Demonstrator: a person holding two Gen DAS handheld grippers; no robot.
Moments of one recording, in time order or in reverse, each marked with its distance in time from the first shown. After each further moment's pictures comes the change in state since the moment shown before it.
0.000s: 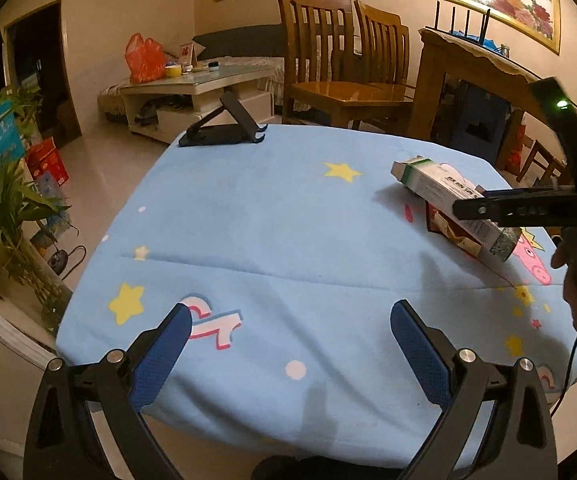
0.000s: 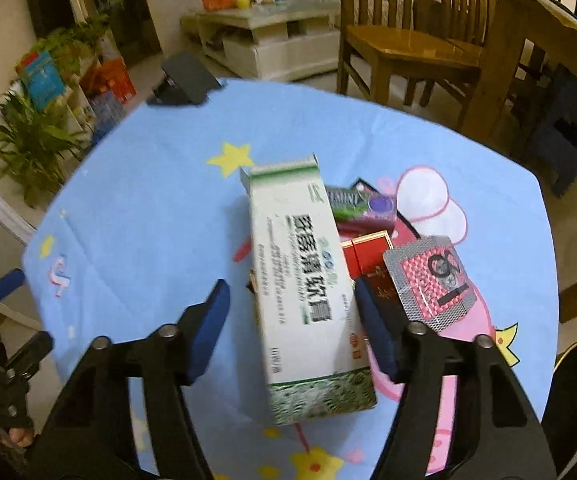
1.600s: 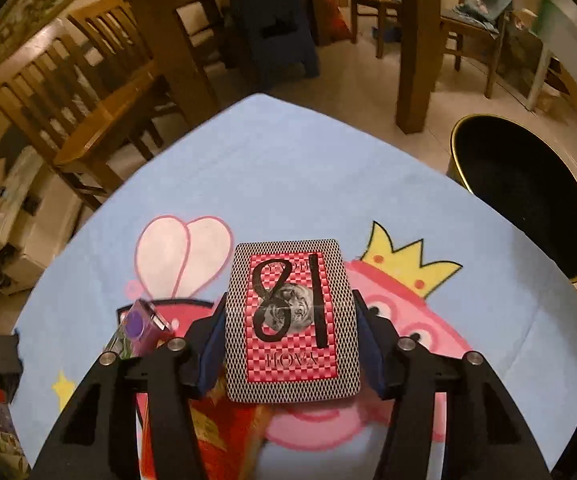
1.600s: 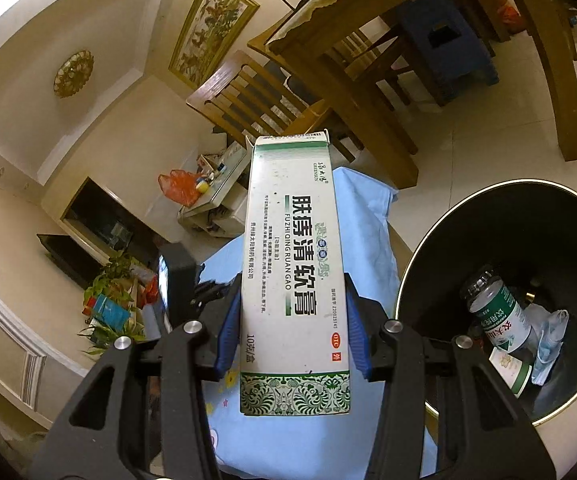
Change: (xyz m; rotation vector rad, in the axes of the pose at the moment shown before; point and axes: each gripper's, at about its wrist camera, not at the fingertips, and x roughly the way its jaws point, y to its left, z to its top) left arm 0.134 -0.279 0.082 0.718 0.167 -0.300; right arm -0.182 -0.273 -0.203 0.699 -0.489 0.309
